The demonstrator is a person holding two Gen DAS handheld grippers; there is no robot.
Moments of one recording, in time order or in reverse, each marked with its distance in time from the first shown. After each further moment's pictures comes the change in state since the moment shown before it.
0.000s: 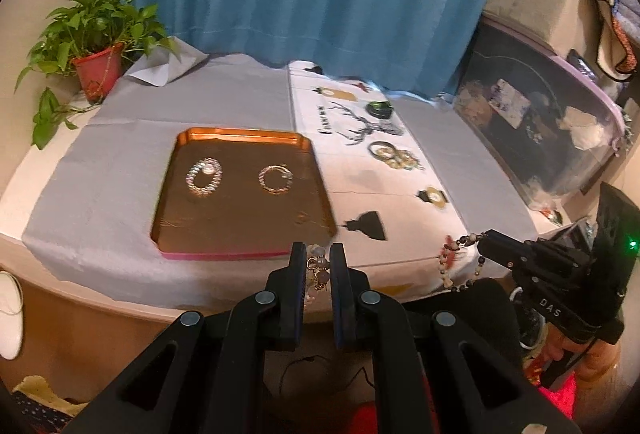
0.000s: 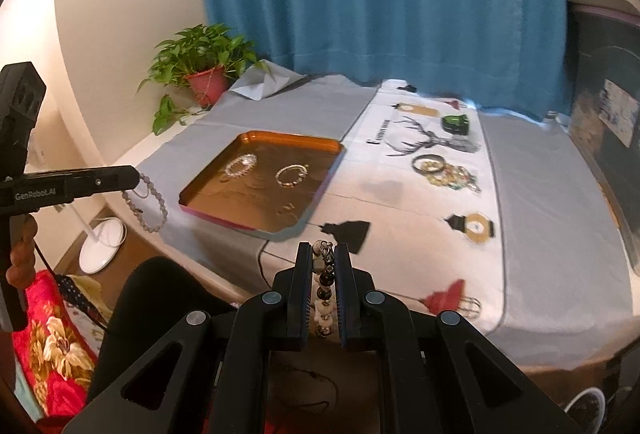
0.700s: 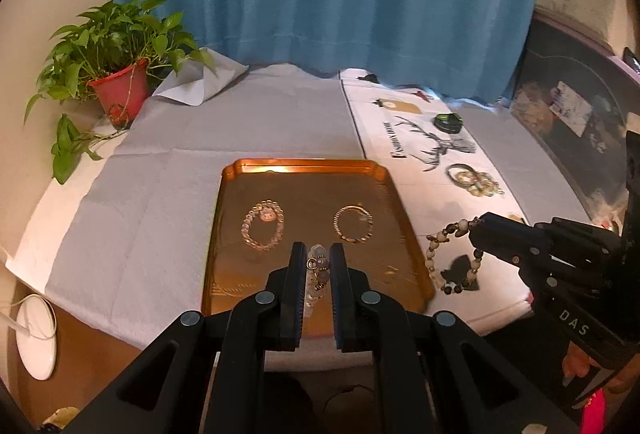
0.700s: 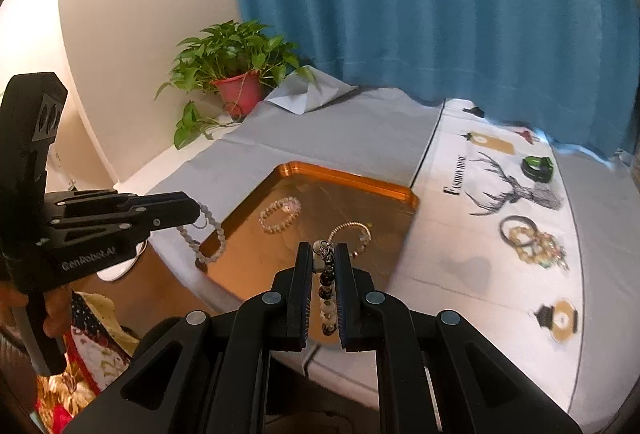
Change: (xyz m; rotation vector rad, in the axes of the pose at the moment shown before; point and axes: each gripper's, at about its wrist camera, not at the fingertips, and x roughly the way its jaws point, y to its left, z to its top) left arm 0.073 0.057 0.054 0.030 -0.015 0.159; right arm 0.127 0.053 0.087 -0.059 -0.010 0.125
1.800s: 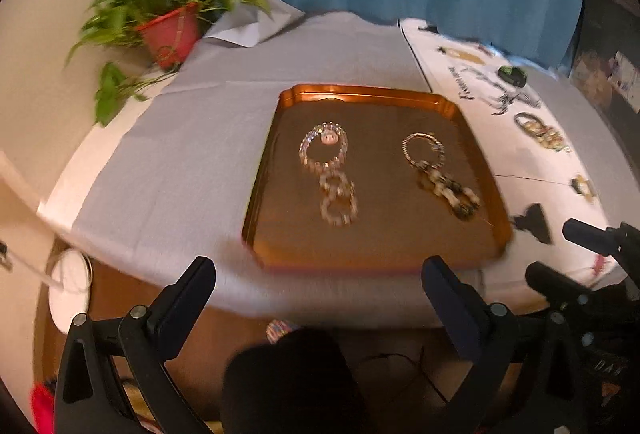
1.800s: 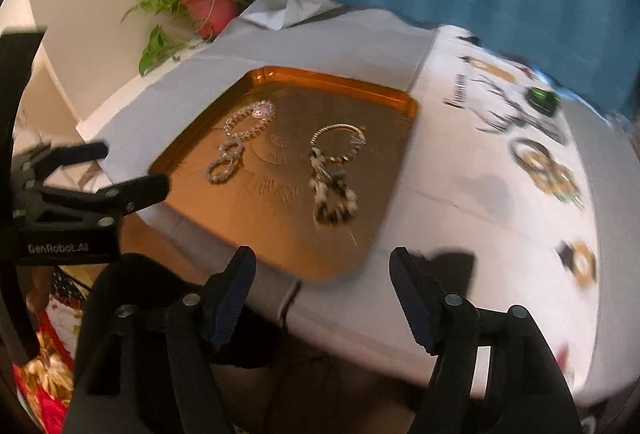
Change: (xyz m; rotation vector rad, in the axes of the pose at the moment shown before) left arm 0.009 0.014 -0.067 -0.071 0.116 0.199; right arm 0.042 0.001 -0.060 0.013 0.226 -0.100
